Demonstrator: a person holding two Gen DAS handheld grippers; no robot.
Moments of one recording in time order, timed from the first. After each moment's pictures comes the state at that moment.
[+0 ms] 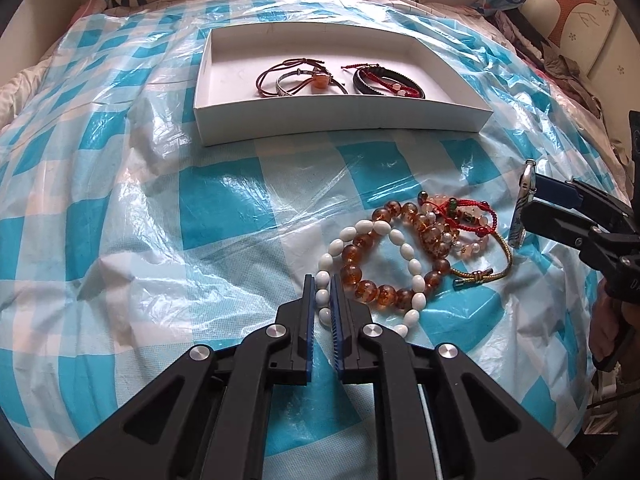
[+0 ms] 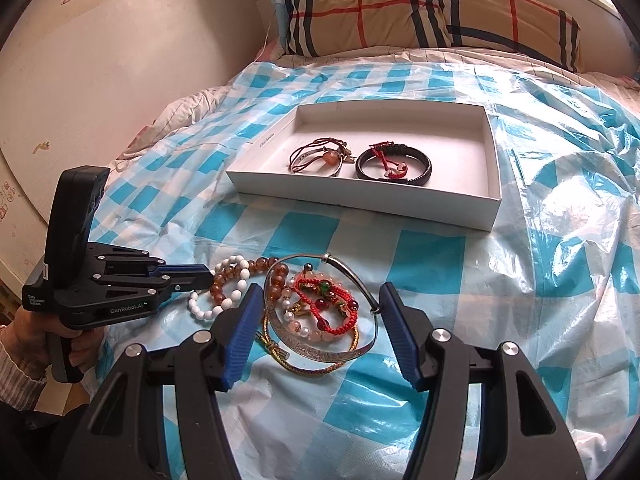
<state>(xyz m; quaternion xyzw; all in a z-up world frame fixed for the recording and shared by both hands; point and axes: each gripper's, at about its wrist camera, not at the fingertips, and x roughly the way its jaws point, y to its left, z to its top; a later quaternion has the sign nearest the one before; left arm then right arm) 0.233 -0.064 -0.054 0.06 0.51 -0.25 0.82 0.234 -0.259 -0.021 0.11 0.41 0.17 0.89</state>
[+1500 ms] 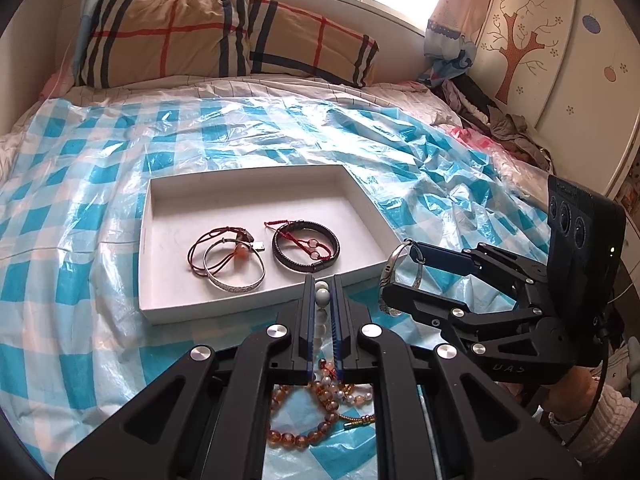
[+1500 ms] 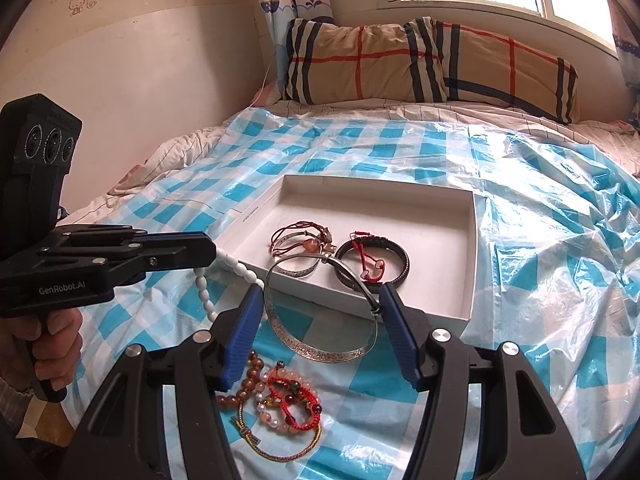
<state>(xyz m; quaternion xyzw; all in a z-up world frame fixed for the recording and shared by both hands) 0.264 -0.114 0.051 0.00 0.39 -0.33 0.86 0.282 -0.278 0.019 0.09 0.33 0.15 0.93</state>
